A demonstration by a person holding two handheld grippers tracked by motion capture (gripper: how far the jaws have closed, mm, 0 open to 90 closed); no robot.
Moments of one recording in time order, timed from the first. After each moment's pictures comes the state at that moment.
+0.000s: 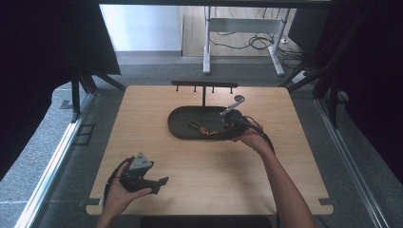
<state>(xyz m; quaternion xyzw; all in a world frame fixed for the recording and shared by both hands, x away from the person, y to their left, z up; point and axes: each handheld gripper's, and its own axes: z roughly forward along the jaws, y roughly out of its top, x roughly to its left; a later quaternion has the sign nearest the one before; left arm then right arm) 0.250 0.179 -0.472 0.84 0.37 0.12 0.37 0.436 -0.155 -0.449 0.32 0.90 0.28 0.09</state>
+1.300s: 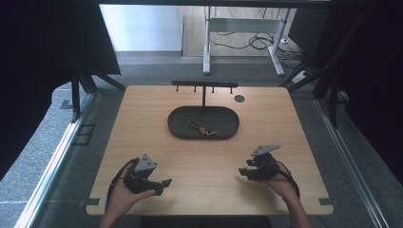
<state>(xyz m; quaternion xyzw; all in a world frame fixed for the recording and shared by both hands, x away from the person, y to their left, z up) 0.249 0.169 -0.475 0.85 0.37 0.12 0.36 0.319 -0.243 -0.508 0.37 0.87 0.33 0.09</state>
